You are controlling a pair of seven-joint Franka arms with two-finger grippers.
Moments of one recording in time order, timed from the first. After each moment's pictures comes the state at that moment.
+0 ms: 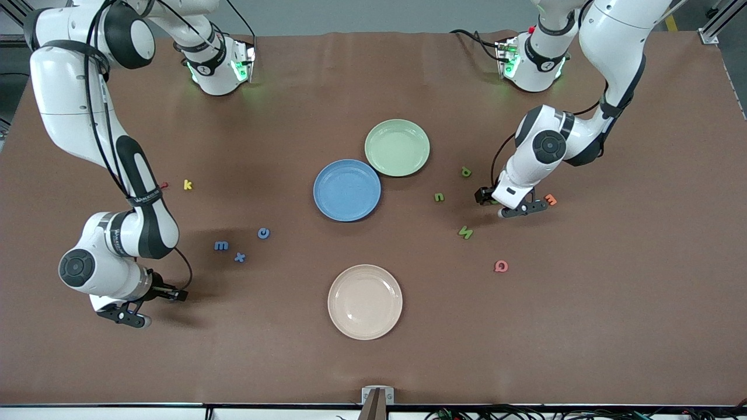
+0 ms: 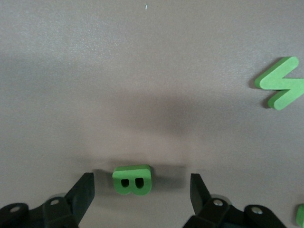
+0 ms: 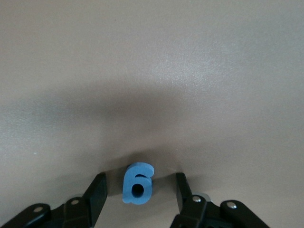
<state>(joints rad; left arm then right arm) 0.00 0.36 -0.33 -2.40 0.12 2.70 -0.63 -0.06 0.87 0.01 -1.43 -0.02 2.32 0.24</state>
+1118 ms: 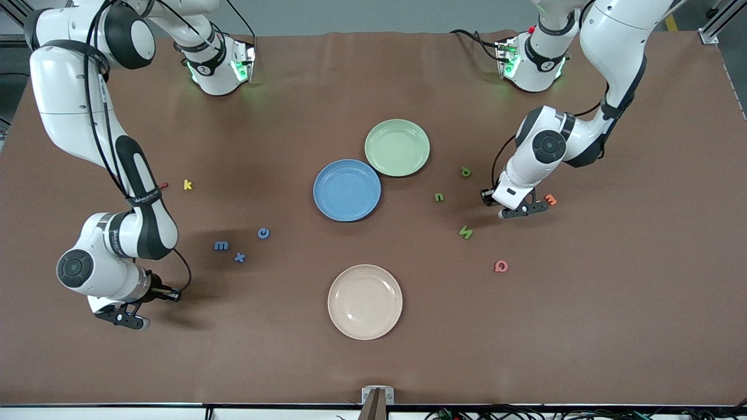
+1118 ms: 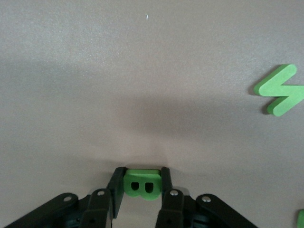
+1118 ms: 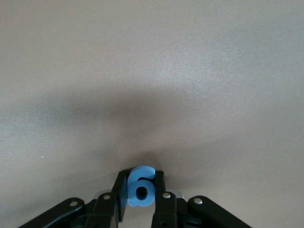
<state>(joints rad) 0.00 0.36 -0.33 -2.39 0.15 2.71 -0.65 -0.06 0.87 0.01 -1.42 -0.03 2.31 0.24</state>
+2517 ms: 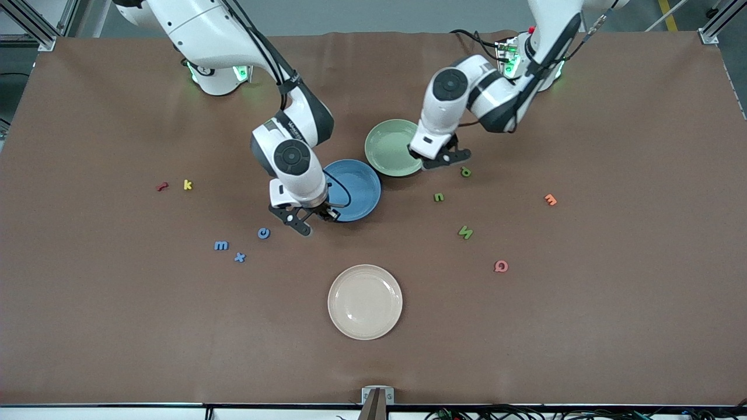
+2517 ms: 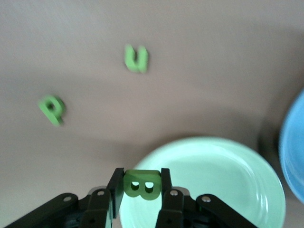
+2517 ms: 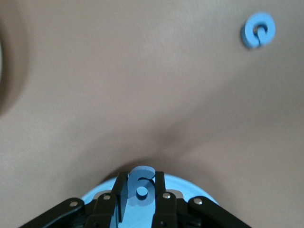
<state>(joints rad) -0.21 0.27 -0.64 -2.30 0.15 2.47 -1.21 0.58 0.53 0.06 -1.84 -0.02 2.35 1.29</state>
